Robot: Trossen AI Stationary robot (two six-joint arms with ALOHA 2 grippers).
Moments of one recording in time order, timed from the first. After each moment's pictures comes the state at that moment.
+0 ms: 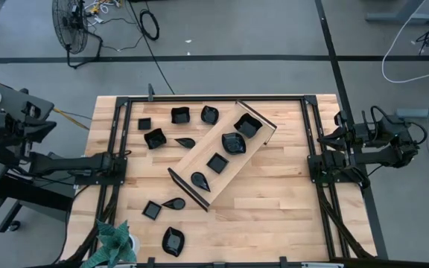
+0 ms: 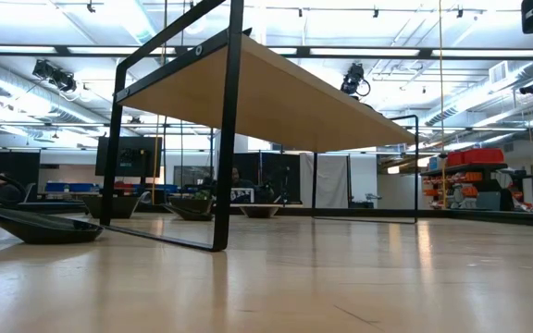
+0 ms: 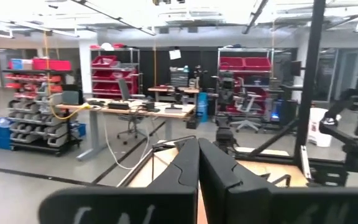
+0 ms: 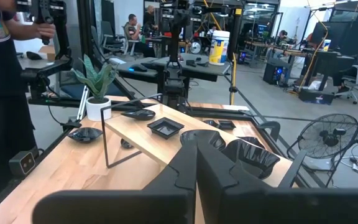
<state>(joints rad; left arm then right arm) 0.03 0.01 1.40 -1.22 -0.21 0.00 0.07 0.01 0.77 -0.83 0.04 -0.09</state>
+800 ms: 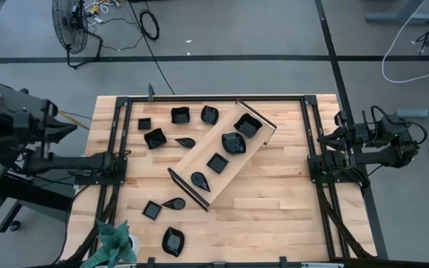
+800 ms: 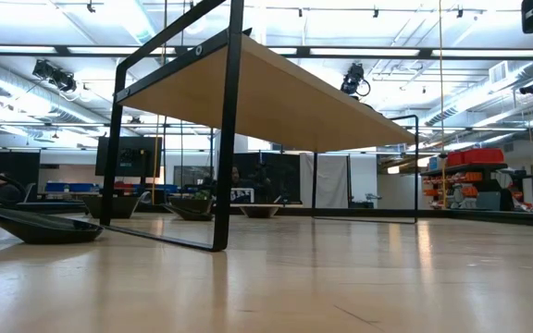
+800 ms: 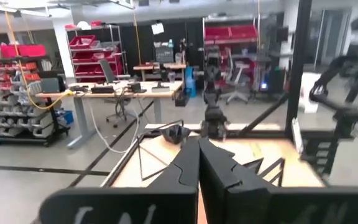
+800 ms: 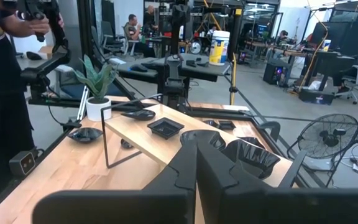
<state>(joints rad) 0.04 0.15 1.31 -1.11 -0.13 0.06 0.07 0.01 0.77 -0.83 0.04 -0.09</state>
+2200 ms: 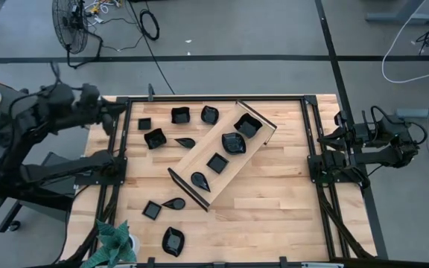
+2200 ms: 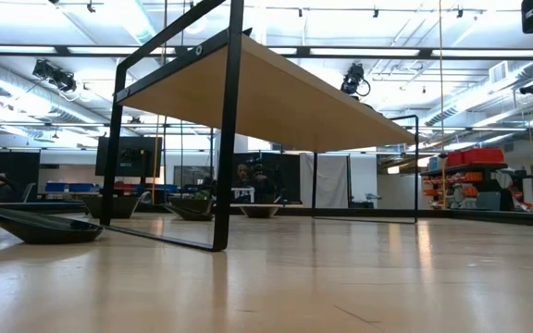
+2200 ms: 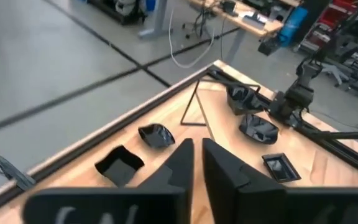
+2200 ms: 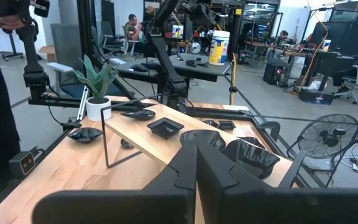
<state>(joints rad) 0.58 0.68 1.31 -1.00 0.02 -0.27 0.07 0.01 0.77 -0.83 0.04 -0.09</state>
